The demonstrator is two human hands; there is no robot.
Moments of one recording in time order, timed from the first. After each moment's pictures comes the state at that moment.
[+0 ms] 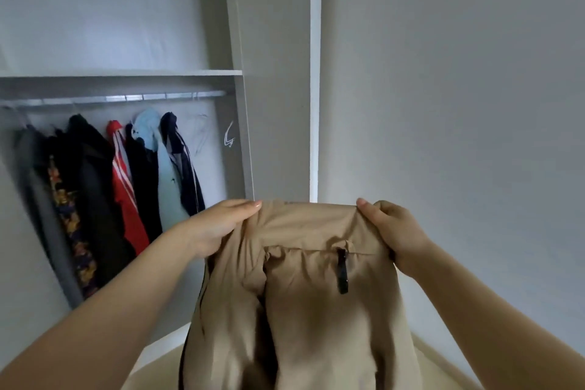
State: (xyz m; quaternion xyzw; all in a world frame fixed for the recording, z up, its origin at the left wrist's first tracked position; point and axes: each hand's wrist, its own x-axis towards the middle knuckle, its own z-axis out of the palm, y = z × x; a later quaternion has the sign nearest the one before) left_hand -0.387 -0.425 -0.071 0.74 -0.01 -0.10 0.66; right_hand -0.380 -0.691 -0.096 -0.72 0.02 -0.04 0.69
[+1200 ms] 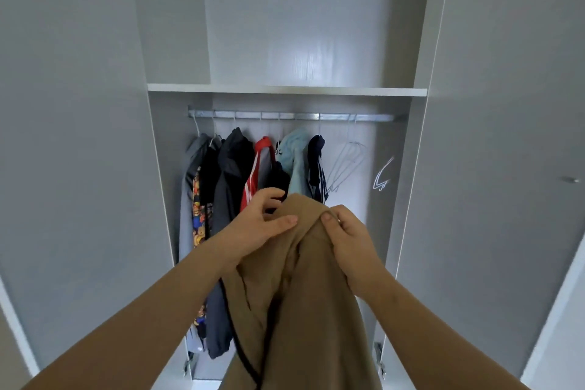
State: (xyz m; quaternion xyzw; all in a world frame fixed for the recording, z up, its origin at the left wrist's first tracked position) left_hand -0.151 -0.233 -0.069 0.84 0.16 0.22 0.47; right_hand -0.048 -0.368 -0.101 -0.64 -0.37 0.08 0.67
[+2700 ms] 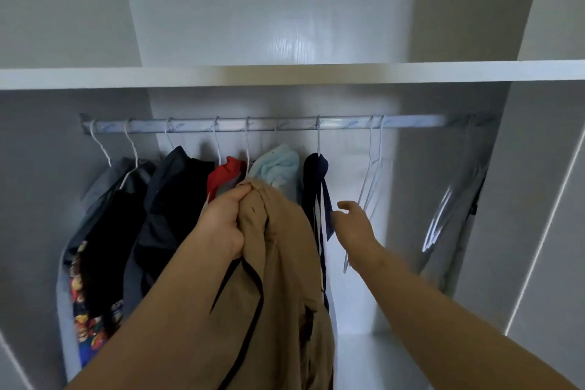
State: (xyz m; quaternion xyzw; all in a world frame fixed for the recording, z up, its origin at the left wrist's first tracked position) left_hand 0.168 0.008 -0.044 0.38 0.25 0.24 0.86; right_hand 0.301 -0.105 -0.099 -0.77 -0.18 0.09 0.61
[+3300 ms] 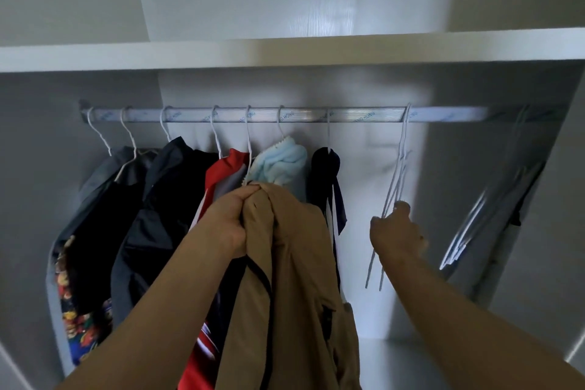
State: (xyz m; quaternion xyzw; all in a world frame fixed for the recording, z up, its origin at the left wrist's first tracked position) left_hand 0.223 0.025 -0.053 0.32 0.24 0.21 0.89; right_hand 0.400 -0.103 -0.128 -0.90 -0.11 -0.02 0.43
